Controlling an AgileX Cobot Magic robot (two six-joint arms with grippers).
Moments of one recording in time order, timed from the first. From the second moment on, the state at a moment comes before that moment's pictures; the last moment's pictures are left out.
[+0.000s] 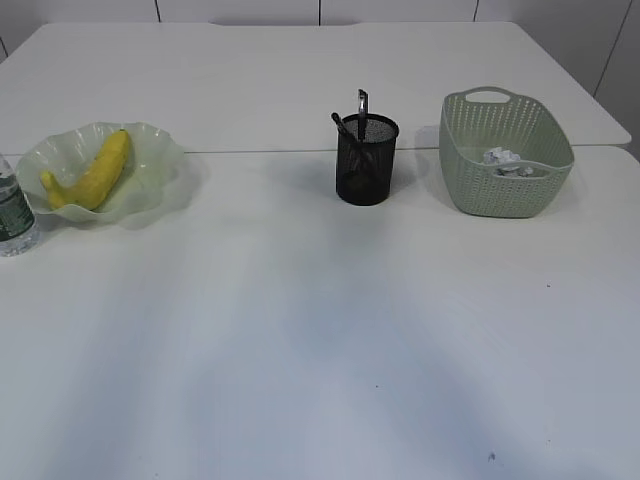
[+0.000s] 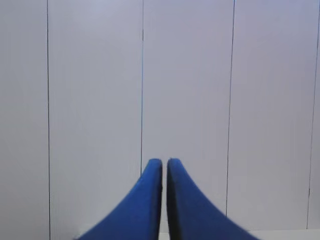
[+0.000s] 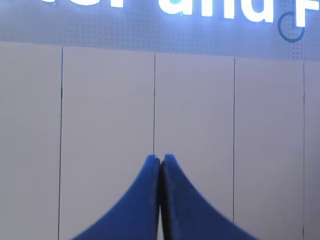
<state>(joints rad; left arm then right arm) 0.13 0.89 -1.22 -1.23 0.13 1.10 0.43 1.57 -2.70 -0.82 0.94 0.24</state>
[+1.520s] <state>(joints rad) 0.13 0.71 -1.54 -0.61 0.40 0.67 0.43 0.59 -1.37 -0.71 1.08 0.15</state>
